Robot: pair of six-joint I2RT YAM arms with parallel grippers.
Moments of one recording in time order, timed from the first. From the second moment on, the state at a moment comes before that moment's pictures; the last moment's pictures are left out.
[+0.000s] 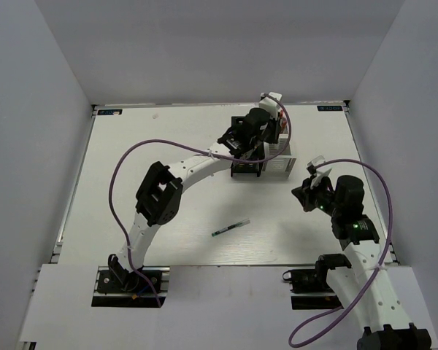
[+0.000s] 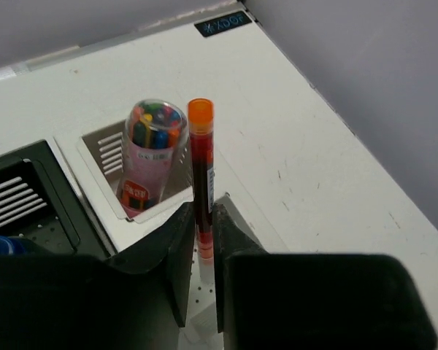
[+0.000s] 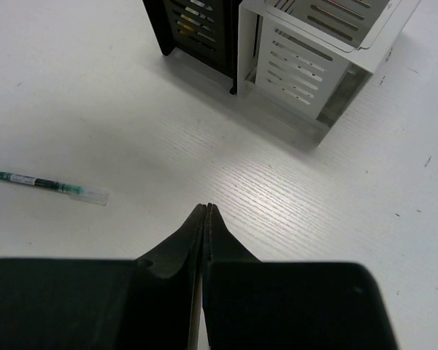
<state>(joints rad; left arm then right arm) -0.85 2.21 1.95 0.04 -0.15 -0.28 0.10 0.61 0.51 -0.35 -0.50 -0.17</state>
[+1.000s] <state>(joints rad) -0.86 1.13 1.10 -0.04 -0.33 -0.42 0.26 1.27 0.72 -0.73 -1.04 -1.48</state>
